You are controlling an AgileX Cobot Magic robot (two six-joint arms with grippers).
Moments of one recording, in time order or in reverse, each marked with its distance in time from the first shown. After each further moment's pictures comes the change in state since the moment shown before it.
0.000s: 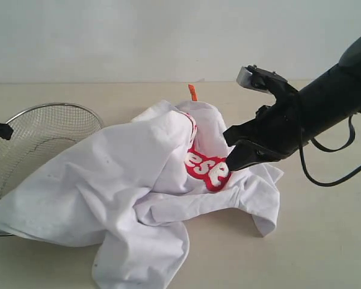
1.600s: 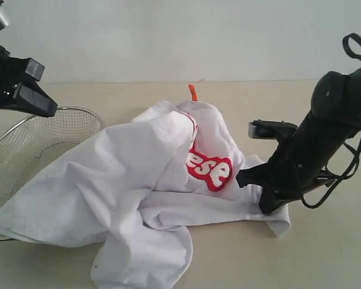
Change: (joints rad) left arm -0.158 -0.282 0.000 -0.567 0.261 0.355; right arm -0.006 0.209 0.009 -0.490 -0.101 0.527
